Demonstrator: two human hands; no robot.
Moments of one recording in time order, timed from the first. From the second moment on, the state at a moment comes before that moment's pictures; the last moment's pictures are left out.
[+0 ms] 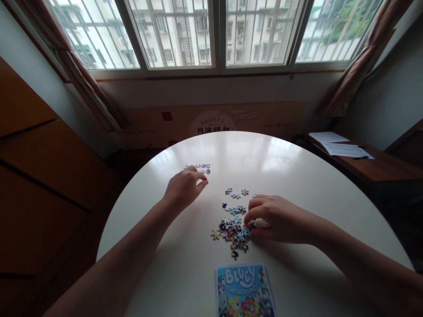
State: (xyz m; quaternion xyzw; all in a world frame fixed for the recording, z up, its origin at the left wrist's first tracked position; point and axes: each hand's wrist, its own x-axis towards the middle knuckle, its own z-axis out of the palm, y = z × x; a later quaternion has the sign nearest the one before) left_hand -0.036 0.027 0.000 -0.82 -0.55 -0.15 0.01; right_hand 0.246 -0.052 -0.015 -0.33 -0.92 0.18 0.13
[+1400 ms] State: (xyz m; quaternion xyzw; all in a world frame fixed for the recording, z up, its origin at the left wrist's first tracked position) left_hand -0.031 0.034 -0.012 -0.76 -0.60 -0.21 -0.14; right_hand 0.261 -0.038 -0.024 -0.48 -0.75 0.30 0.34
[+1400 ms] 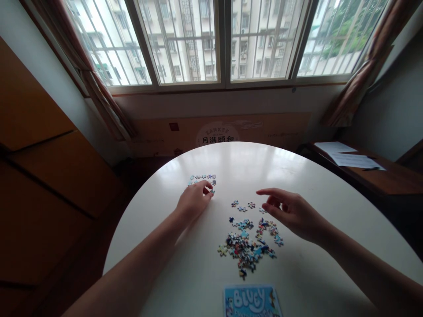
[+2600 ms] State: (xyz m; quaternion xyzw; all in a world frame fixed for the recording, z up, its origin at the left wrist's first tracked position) left_hand -0.024 0.055 -0.035 -0.78 -0.61 -0.18 0.02; right_hand 0.256 -0.041 -0.014 -0.43 -0.80 0.24 0.33
